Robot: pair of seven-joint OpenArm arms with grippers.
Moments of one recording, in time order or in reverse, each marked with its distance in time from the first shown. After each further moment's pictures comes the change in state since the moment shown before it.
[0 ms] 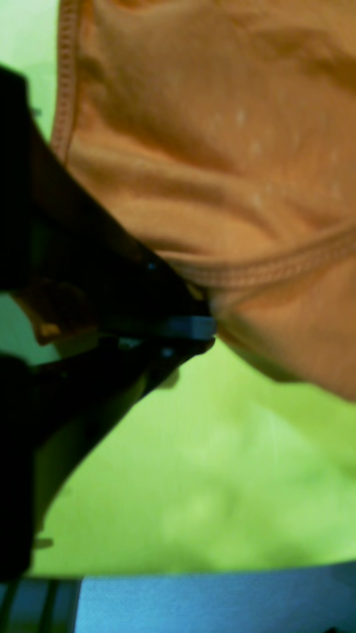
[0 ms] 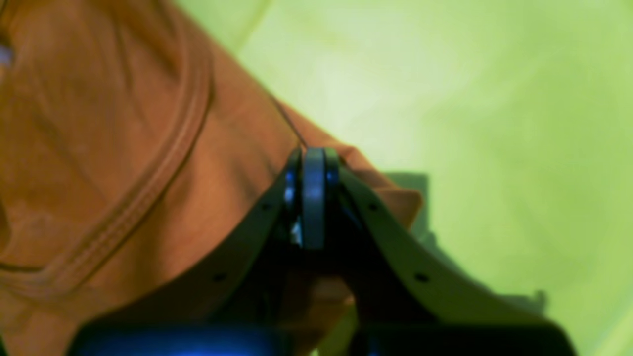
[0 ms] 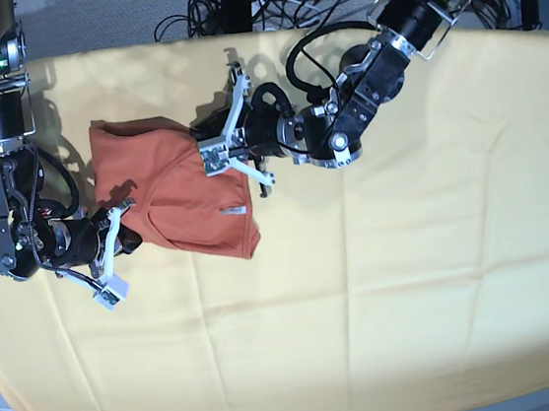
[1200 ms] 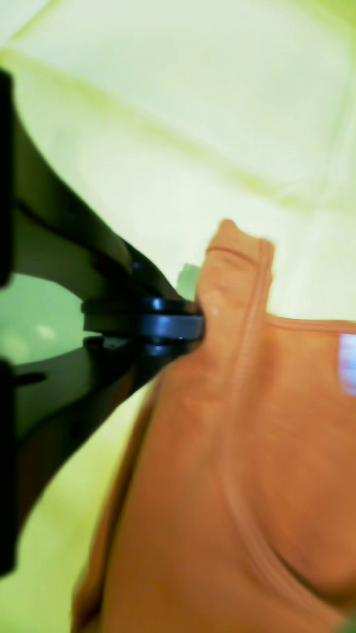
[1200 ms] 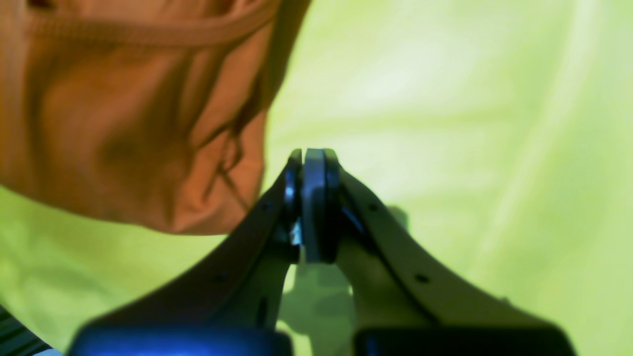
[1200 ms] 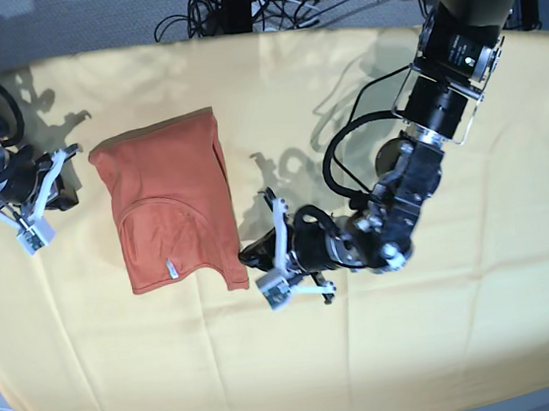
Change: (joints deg) left arm -18.1 0.0 -9.7 -14.3 -9.9 -0.2 -0.3; right arm -26.2 5.8 18.0 24.3 -0.5 -10.6 6.8
